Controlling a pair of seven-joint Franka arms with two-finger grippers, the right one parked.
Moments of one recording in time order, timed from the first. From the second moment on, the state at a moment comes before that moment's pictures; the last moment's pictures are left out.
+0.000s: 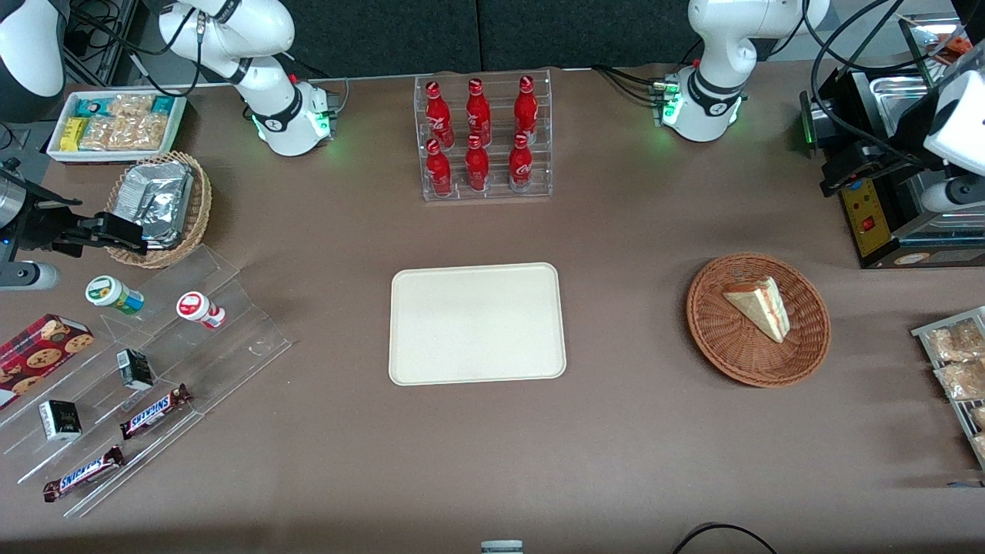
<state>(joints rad) -0.06 -0.01 -0.04 -1.46 0.00 1.35 -0.26</state>
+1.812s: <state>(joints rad) 0.10 -0.01 -0.04 -2.32 0.00 2.35 -0.57</state>
